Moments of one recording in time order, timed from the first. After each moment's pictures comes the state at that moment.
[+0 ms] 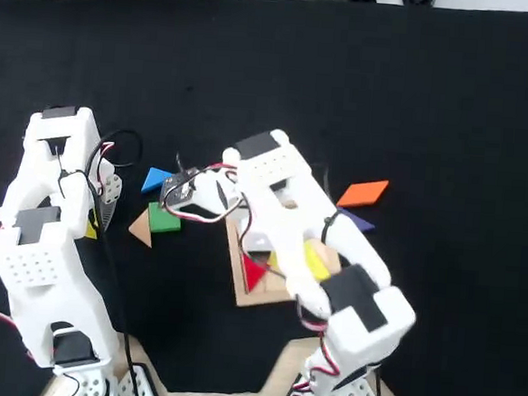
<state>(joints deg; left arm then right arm) -17.8 28.9 3.8 83.4 34.9 -30.9 9.9 12.9 88.1 62.0</state>
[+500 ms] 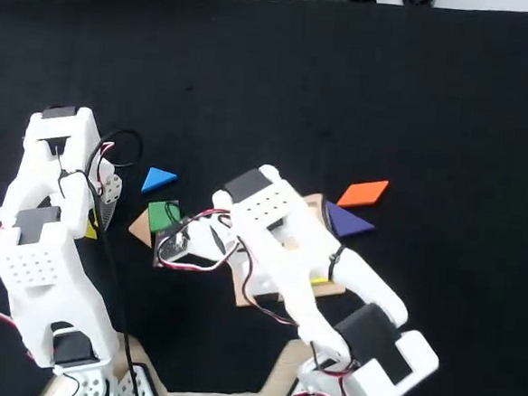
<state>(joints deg) -17.8 28.9 3.8 83.4 34.9 -37.3 -2.9 28.2 91.4 62.1</state>
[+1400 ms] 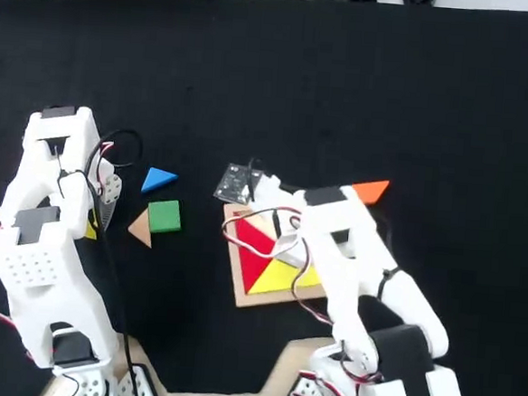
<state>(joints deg) -17.8 28.9 3.8 83.4 34.9 -17.1 -11.2 48.6 55.3 52.4</state>
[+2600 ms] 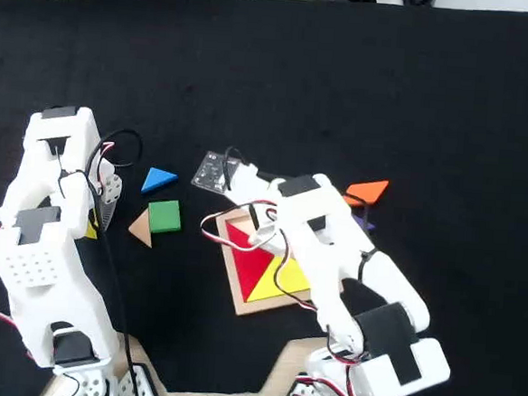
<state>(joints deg) -17.8 28.9 3.8 83.4 34.9 -23.1 -3.9 40.3 51.1 46.1</state>
